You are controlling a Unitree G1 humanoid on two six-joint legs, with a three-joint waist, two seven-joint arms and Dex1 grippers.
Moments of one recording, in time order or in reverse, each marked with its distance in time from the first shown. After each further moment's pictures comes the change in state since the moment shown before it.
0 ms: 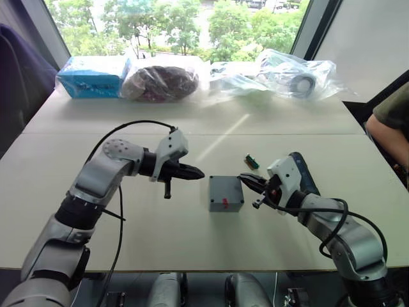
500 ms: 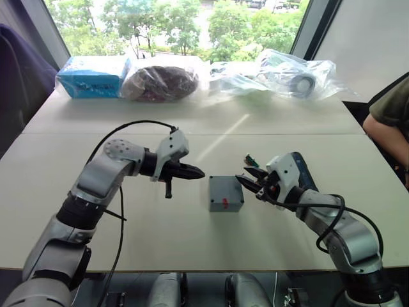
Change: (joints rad) left arm 0.002 -0.007 -0.001 0.002 0.011 -0.002 0.009; right arm -0.039 0.004 0.012 0.057 -0.024 -0.034 0.011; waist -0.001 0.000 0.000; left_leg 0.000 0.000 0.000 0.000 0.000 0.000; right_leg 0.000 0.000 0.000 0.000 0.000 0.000
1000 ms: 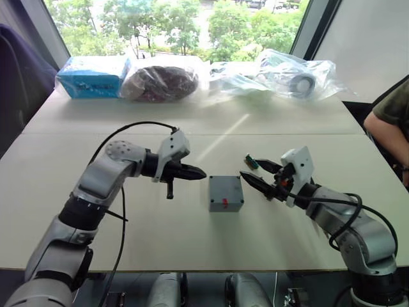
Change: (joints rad) left arm 0.005 -0.026 0.004 0.017 -0.009 -0.003 0.008; right arm 0.000 0.009 -0.132 -0.056 0.154 0.136 -0.024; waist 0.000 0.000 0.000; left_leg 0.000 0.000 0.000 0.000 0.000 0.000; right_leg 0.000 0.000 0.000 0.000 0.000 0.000
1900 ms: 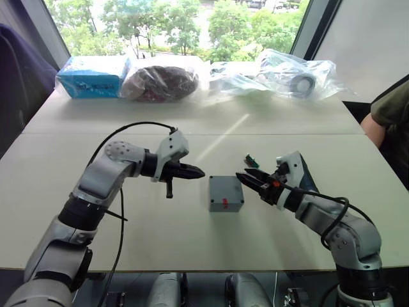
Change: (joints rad) left arm 0.005 0.014 -0.001 0.001 0.013 -0.019 0.011; right arm -0.021 0.106 -0.019 0.094 0.131 0.082 -0.061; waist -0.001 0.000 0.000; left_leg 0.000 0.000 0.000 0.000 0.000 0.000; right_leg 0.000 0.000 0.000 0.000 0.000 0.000
